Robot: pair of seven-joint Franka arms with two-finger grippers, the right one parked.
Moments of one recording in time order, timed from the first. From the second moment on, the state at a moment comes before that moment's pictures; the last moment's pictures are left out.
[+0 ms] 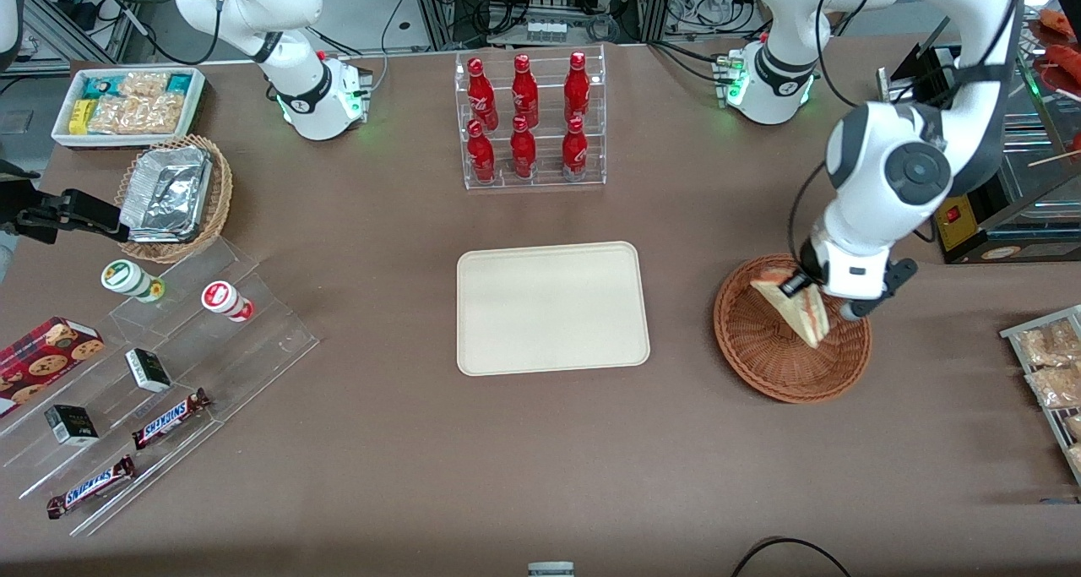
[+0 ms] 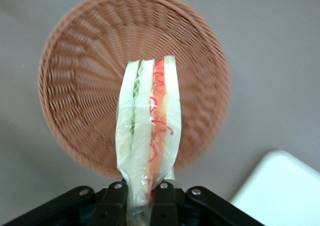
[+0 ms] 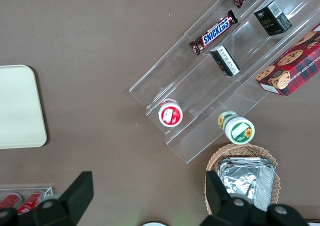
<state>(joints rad) -0.20 0.06 -0.07 -2.10 0.02 2.15 -0.87</state>
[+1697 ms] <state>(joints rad) -0.78 0.69 -0.08 -1.54 0.12 2.18 -1.05</state>
